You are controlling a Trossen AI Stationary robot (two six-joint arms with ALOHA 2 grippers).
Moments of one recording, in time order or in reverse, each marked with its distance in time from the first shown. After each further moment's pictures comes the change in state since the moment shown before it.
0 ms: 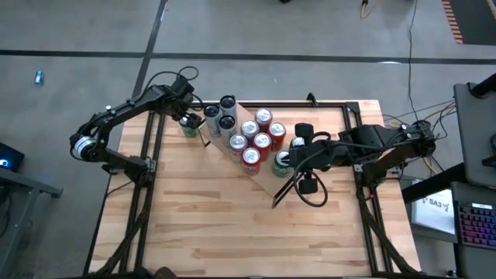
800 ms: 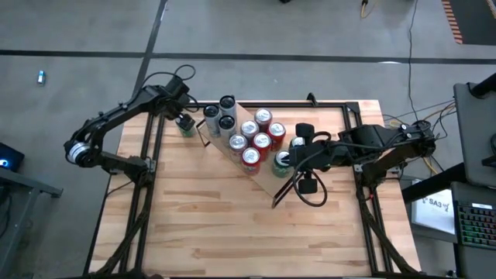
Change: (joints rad) left arm 0.000 -0.086 0.006 -0.069 -0.073 0.137; right arm 0.000 0.000 0.000 -0.009 0.000 0.040
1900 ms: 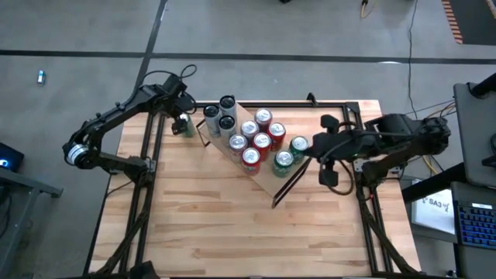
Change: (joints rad) left arm 0.019 -0.024 -0.004 0.037 0.067 0.591; right arm 0.001 -0.127 -0.001 -0.168 -0.012 0.184
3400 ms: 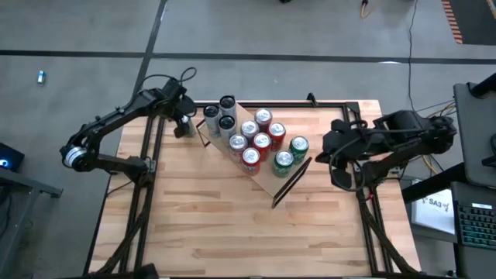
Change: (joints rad) left arm -0.009 -0.037 -0.070 0.064 0.086 -0.036; right arm 0.002 -0.065 -0.012 -0.129 -0.137 0.183
